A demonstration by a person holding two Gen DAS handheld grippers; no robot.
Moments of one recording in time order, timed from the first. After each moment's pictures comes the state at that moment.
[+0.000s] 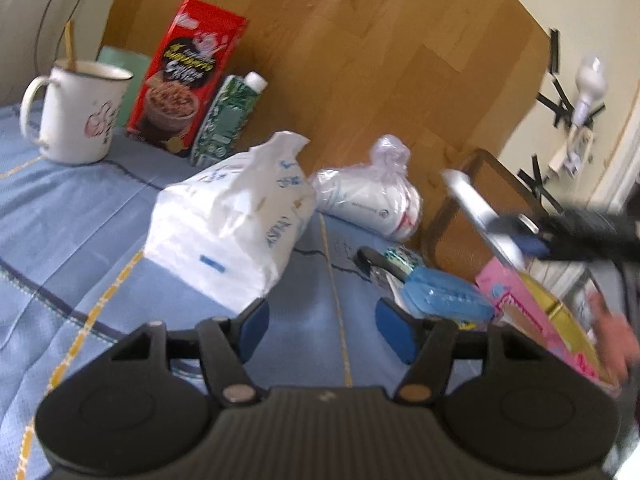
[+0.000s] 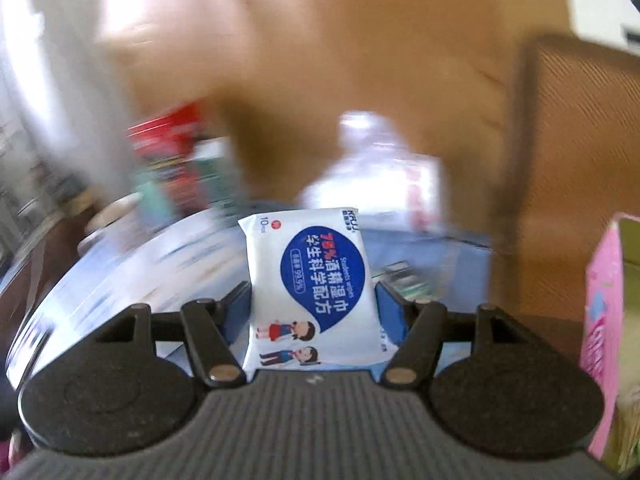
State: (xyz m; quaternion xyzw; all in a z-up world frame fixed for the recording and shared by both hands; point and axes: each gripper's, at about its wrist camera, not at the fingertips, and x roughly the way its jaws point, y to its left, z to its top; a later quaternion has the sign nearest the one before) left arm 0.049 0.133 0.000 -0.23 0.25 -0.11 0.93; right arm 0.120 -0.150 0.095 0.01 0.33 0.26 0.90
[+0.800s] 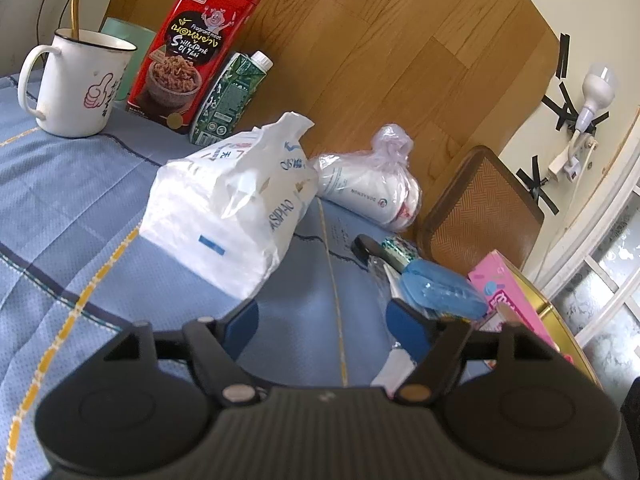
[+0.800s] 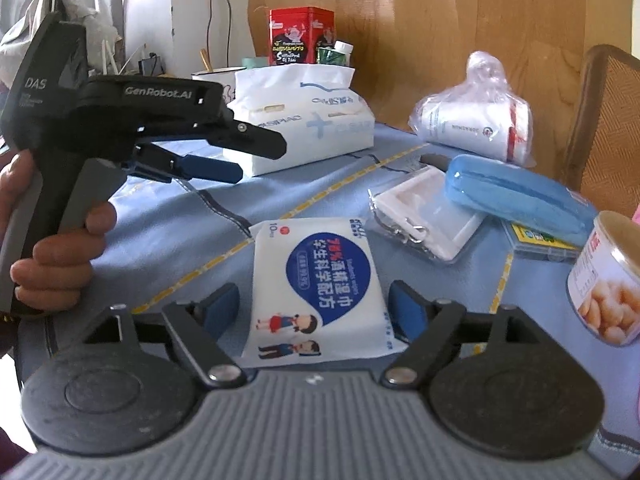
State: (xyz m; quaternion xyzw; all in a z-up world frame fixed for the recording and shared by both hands) left arm 0.054 0.135 -0.006 -0.25 0.27 -0.13 0.92; right arm 0.007 -0.104 -0.014 -0.10 0.29 0.30 0.90
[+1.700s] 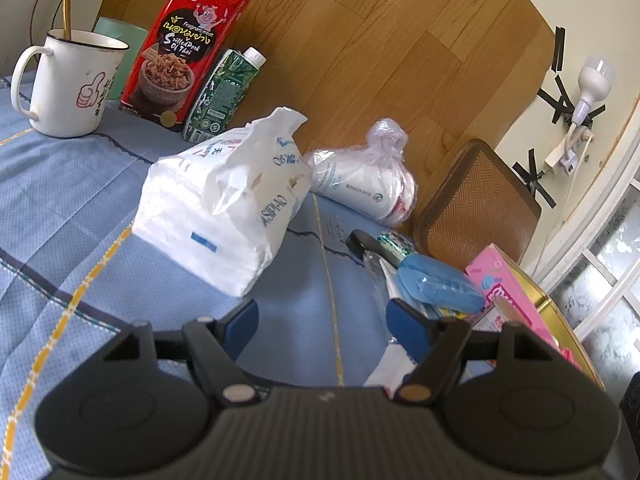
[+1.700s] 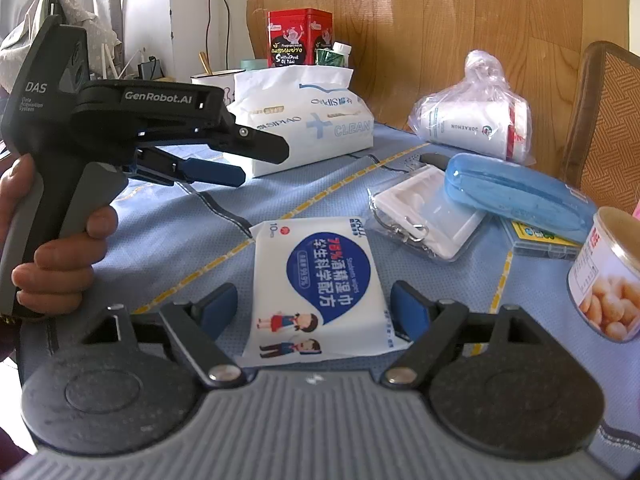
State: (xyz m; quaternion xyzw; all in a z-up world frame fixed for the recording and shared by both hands) left arm 0.056 0.133 -0.006 -0.24 0.27 -0.13 0.92; right arm 0.002 -0.104 -0.017 -0.10 0.29 0.30 0.90
